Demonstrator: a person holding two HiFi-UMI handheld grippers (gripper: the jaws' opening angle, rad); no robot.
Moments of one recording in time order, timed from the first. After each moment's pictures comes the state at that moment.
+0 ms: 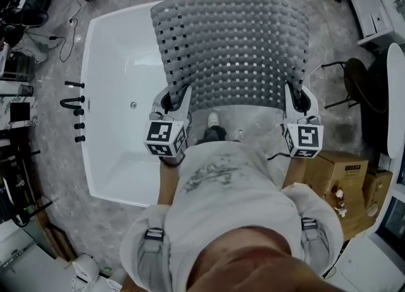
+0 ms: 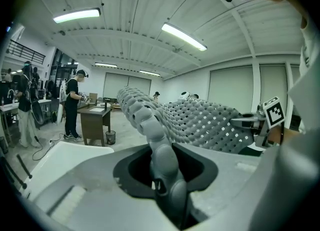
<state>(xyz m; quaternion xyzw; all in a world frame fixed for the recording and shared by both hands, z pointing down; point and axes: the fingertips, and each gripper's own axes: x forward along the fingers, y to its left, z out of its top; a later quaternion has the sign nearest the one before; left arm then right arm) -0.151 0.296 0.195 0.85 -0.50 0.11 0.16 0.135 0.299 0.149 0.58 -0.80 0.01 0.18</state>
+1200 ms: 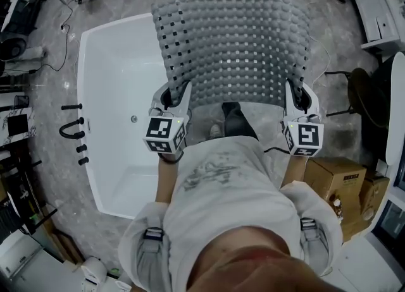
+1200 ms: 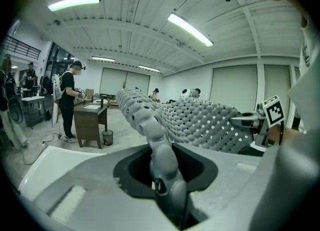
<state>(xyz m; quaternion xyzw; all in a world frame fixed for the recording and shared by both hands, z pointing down) -0.168 0.110 0.218 0.85 -0.48 0.13 0.18 0.115 0.119 0.170 0.58 -0.79 0.03 0.20</state>
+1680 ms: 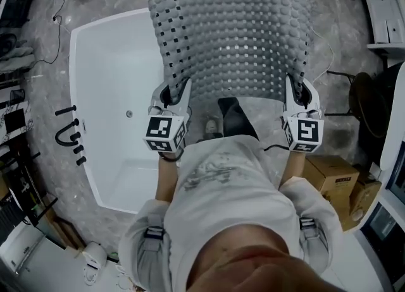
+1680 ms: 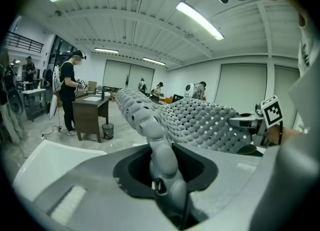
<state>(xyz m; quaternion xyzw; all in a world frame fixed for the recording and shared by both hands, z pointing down) -0.145 0.007 0.253 0.83 -0.49 0.15 0.21 0.136 -0.002 0.209 0.56 -0.79 0.06 0.23</state>
